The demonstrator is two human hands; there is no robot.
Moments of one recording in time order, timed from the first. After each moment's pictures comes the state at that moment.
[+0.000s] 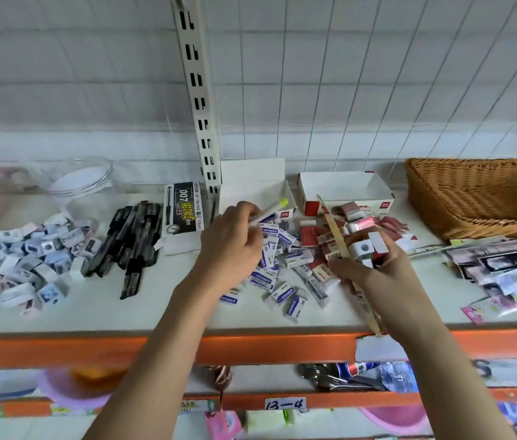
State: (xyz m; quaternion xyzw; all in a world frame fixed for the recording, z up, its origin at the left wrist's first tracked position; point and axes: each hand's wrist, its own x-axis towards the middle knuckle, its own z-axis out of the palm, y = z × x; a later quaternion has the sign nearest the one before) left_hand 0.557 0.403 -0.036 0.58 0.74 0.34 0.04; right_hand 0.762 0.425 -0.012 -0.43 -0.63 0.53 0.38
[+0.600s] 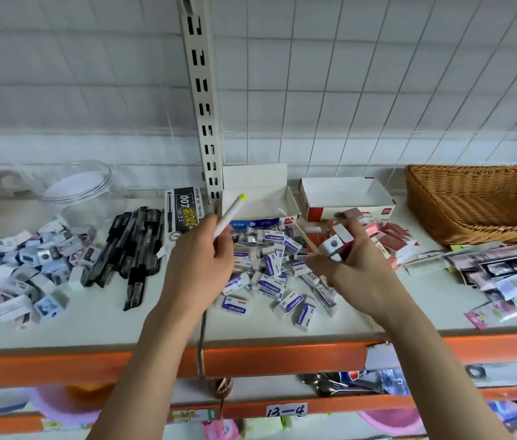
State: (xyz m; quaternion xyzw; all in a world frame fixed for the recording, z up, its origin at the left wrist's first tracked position) left_hand 0.528 0.371 -0.032 0.52 0.75 0.41 0.05; right_hand 0.726 0.440 -0.013 -0.45 -0.71 0.44 0.30
